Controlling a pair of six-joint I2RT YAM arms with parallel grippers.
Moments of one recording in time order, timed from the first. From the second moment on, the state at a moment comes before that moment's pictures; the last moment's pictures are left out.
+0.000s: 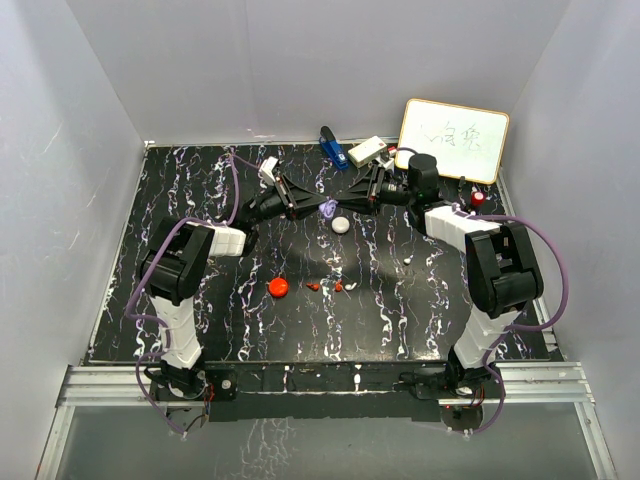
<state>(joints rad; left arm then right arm) -0.37 1.96 0.95 1.10 0.79 -1.45 0.22 1.78 1.08 0.50 -1.05 1.34</state>
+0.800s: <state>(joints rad) -0.39 1.96 0.96 1.10 0.77 -1.46 0.23 1.78 1.04 0.54 -1.05 1.34</state>
